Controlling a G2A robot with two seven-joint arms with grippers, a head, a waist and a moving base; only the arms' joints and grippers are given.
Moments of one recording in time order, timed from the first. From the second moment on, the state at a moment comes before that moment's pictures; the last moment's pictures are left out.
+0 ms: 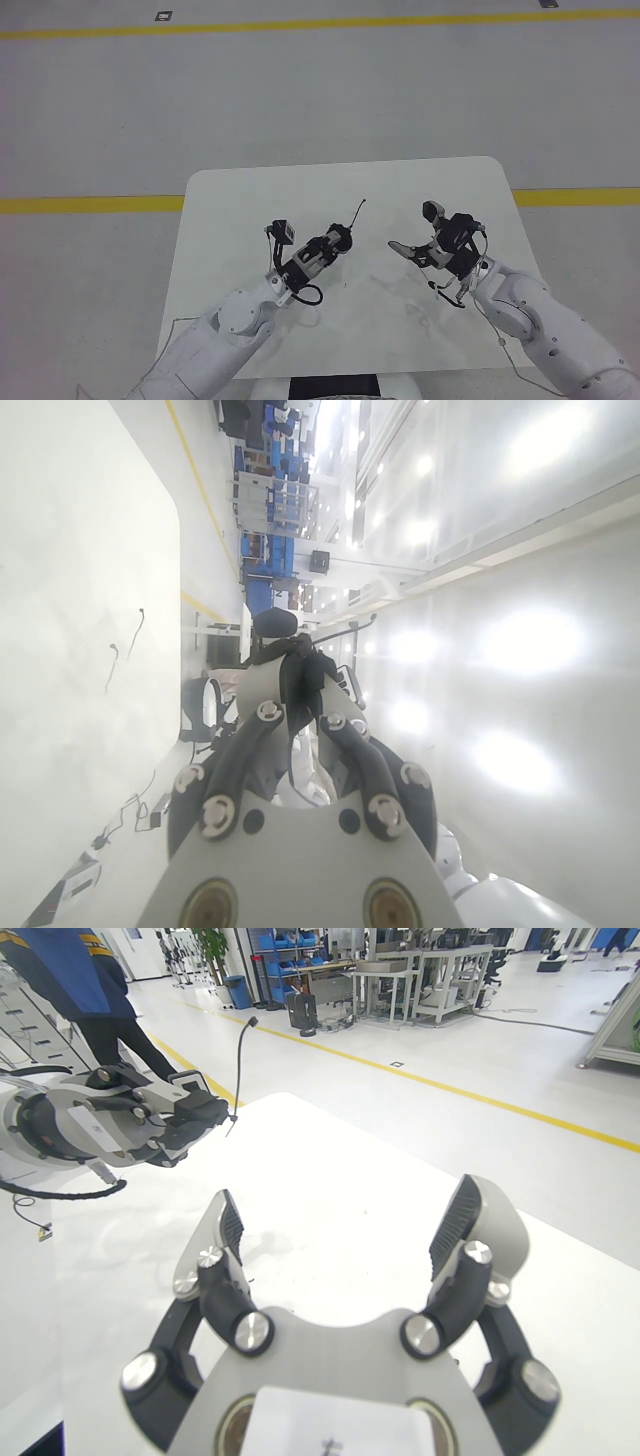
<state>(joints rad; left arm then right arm) 1.44 -1.11 -0.86 -1.67 -0.53 -0.34 -0.25 -1.60 -0.74 1.17 -1.83 -0.96 -0.33 -0.17</state>
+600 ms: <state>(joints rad) 1.44 -1.13 -0.89 -1.72 -0.77 -0.34 -0.33 -1.56 -0.77 1.10 -1.80 -1.23 -0.32 -0.38</state>
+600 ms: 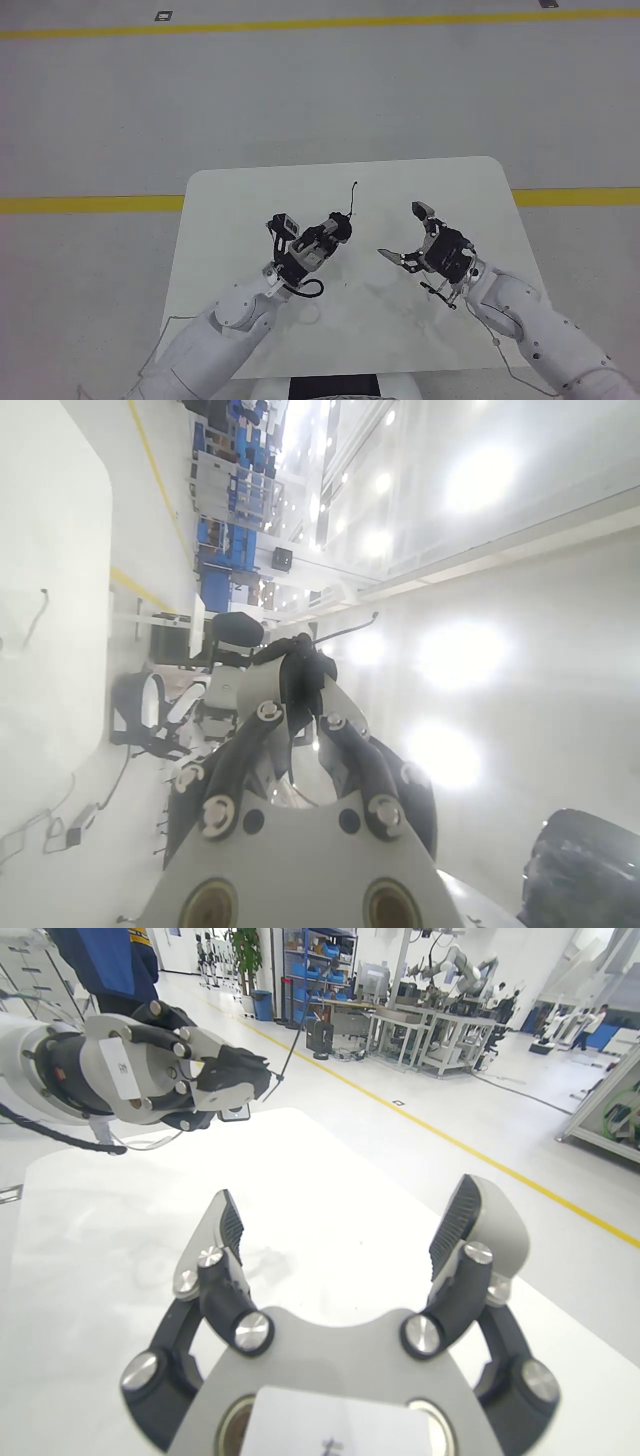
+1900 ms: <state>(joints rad) 1.44 -1.14 -0.90 -1.77 -0.84 -0.34 -0.42 -1.41 -0.91 0.88 -1.62 -1.46 0.00 -0.86</state>
